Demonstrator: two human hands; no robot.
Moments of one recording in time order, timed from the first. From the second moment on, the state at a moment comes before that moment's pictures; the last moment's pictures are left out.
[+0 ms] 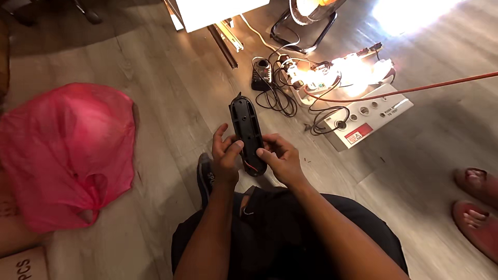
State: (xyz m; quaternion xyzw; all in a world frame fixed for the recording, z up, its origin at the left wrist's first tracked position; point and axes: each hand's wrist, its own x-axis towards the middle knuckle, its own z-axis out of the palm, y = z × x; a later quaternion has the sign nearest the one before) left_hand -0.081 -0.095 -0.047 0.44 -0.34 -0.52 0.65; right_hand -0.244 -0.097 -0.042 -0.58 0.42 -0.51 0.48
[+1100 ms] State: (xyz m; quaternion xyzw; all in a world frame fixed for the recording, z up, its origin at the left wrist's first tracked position) left_hand -0.079 -0.102 -0.037 0.54 -0.34 -0.38 0.67; right_hand -0.248 -0.100 -0.037 -0.61 0.54 -0.39 0.43
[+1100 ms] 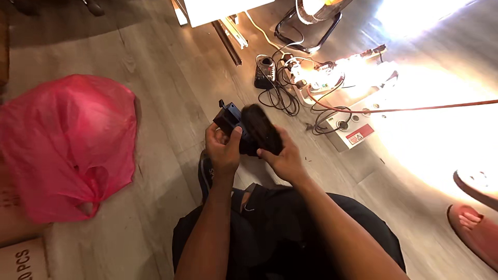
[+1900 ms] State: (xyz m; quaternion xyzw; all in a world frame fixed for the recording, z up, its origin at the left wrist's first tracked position) left_hand -0.089 -0.093 -0.038 0.56 -0.36 -0.41 0.63; right_hand -0.238 -0.091 -0.044 -0.65 0.52 -0.35 0.43
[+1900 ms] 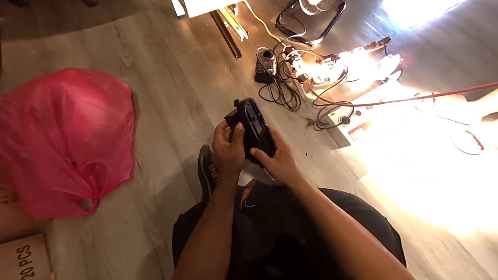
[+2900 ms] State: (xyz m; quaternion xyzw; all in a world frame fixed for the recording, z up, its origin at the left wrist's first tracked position) left_hand -0.086 -0.089 -0.016 0.41 -0.35 -0.45 0.71; right_hand -0.235 -0.085 -0.030 -0.78 0.48 -0.29 0.29
